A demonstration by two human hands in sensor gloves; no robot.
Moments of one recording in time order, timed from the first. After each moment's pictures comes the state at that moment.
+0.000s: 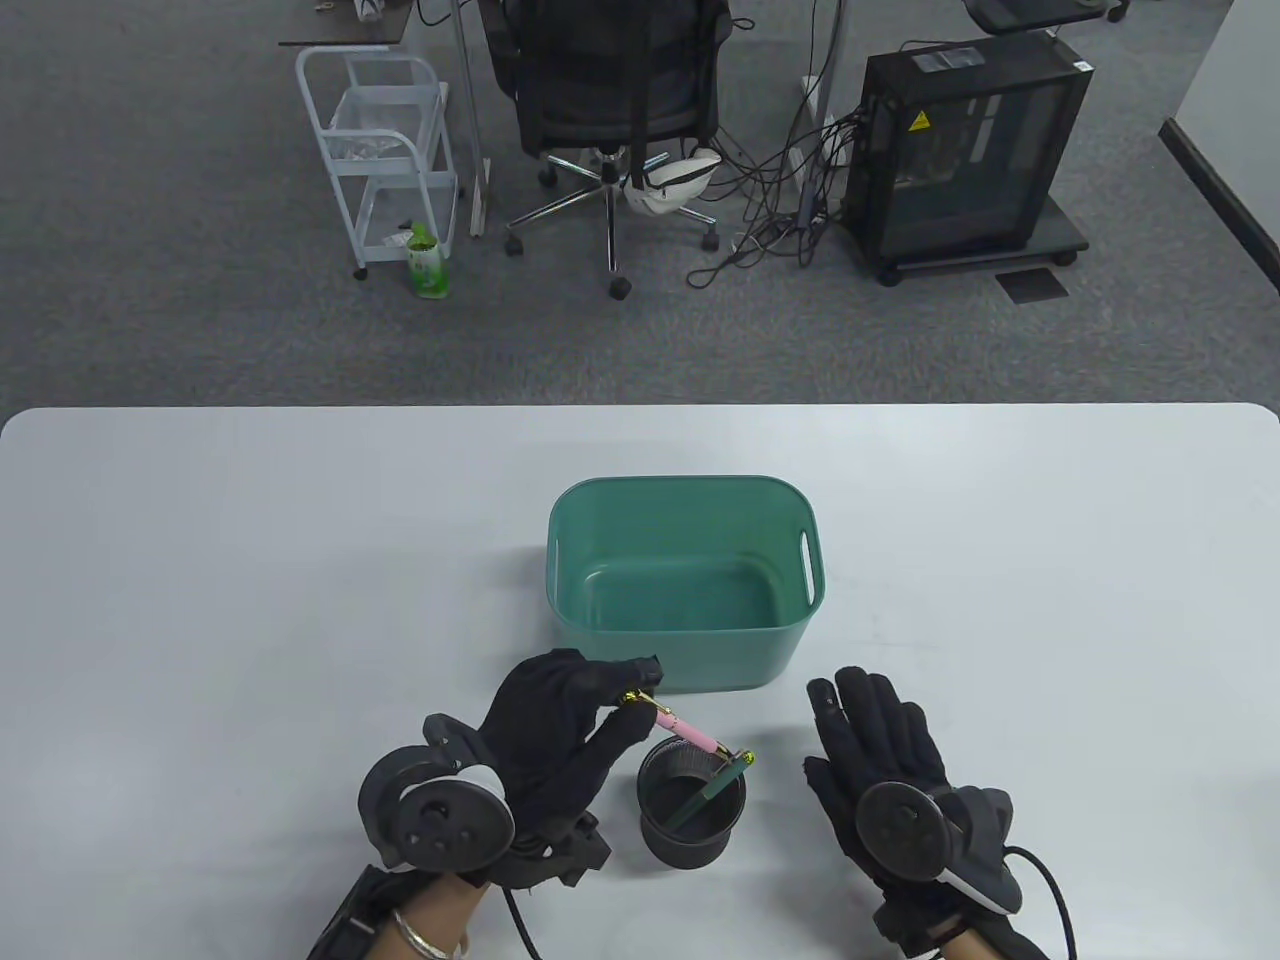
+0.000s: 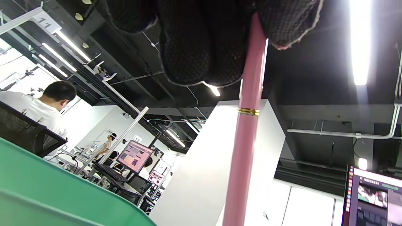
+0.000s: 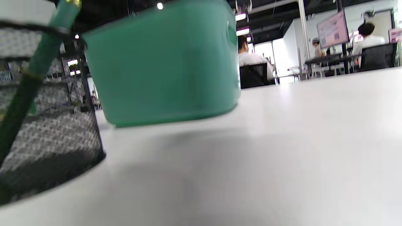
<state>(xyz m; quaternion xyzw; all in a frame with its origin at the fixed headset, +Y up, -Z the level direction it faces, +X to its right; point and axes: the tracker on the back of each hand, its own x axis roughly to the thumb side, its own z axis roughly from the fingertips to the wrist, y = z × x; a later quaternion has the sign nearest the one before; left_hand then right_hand) -0.139 -0.598 -0.229 0.25 -0.33 0.37 0.83 0.188 -0.716 -0.232 0.14 -0.12 0.97 0.14</state>
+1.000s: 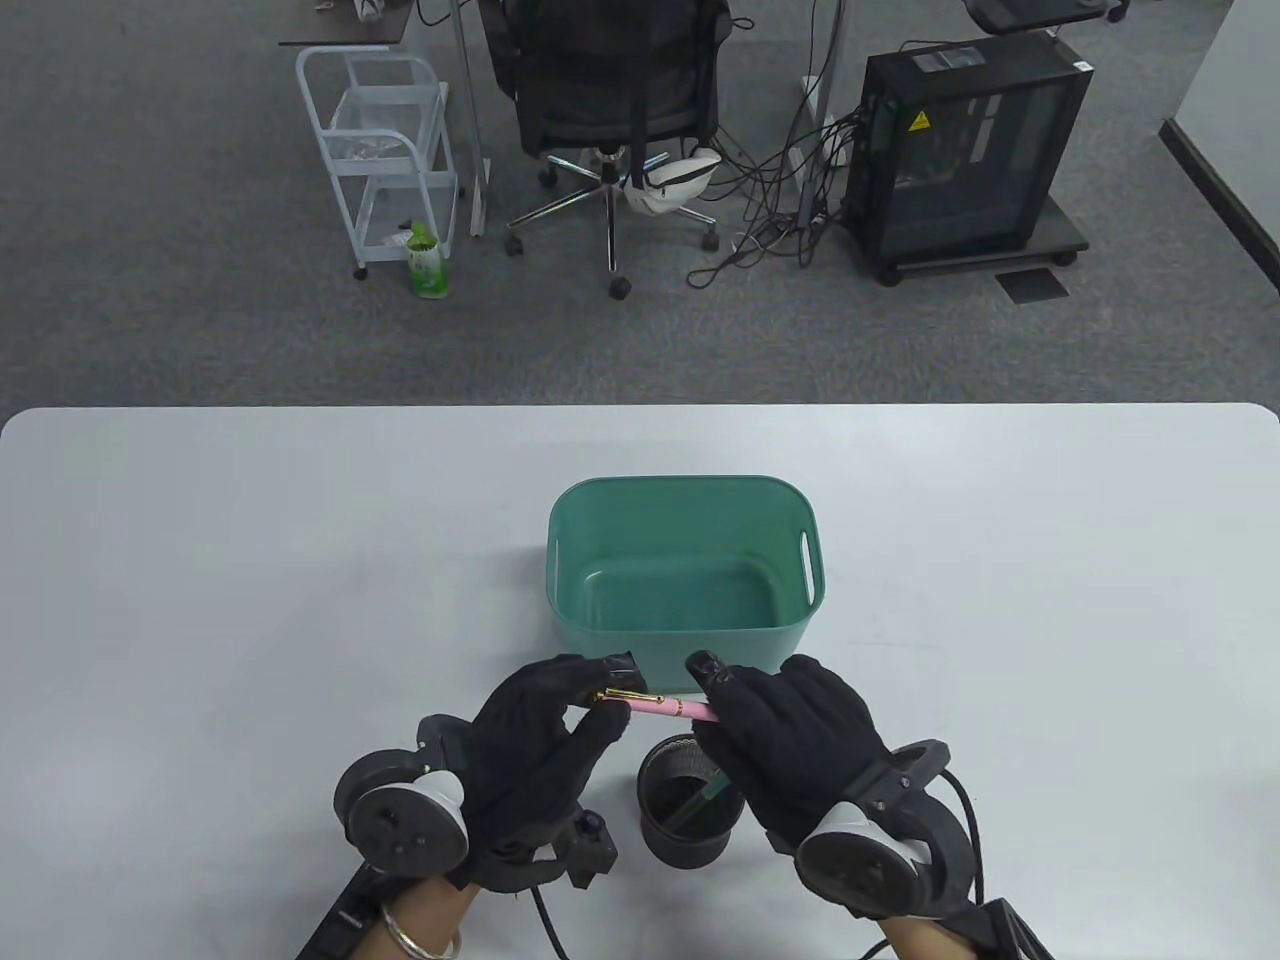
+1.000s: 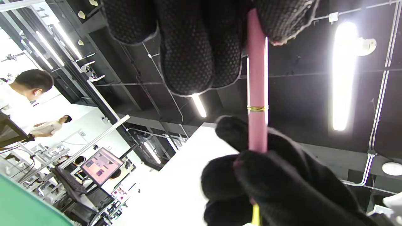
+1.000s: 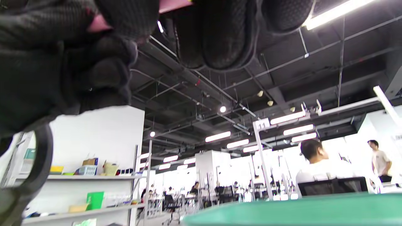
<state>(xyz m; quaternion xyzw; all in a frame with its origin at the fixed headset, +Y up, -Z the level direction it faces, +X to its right) -0.146 -0.597 -0.228 0.28 -0.35 0.45 0.77 0.112 -0.599 -0.207 0.26 -0.35 0.87 0.20</state>
